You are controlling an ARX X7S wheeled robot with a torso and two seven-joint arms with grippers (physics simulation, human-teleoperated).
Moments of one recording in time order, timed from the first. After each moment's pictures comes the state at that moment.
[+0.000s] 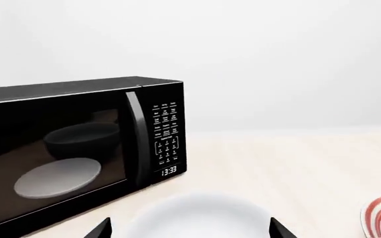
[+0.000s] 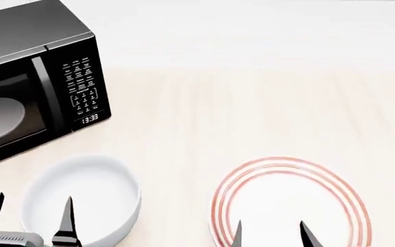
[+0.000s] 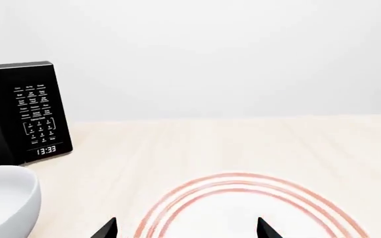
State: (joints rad) left arm -0.03 -0.13 0.08 0.42 -0.10 -0.36 -0.11; right arm -0.03 0.13 -0.05 -0.36 0.19 0.28 0.06
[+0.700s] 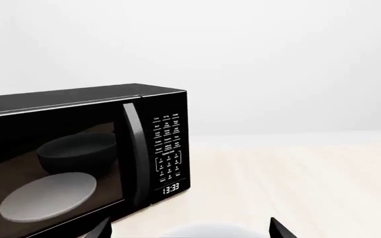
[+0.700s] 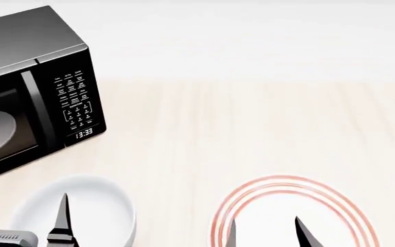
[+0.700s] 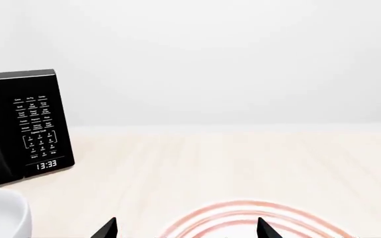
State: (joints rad) left arm -0.04 -0.16 0.09 0.44 -0.13 -0.37 -0.15; right arm -0.04 0.17 -0.09 -0.41 0.22 0.29 0.07
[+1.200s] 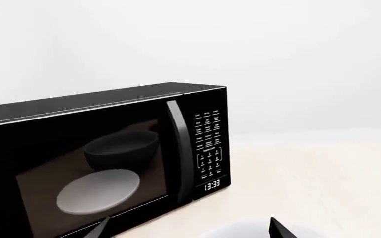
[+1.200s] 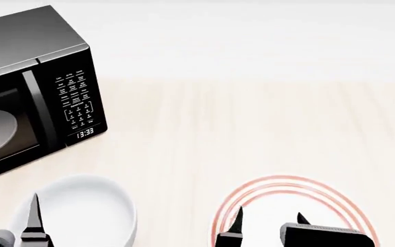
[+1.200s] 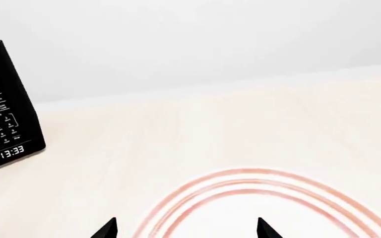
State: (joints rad) left arm -0.02 -0.21 0.04 0.42 -0.12 -0.34 -0.19; right arm 0.13 0.14 -0.05 -0.37 0.32 0.59 0.18
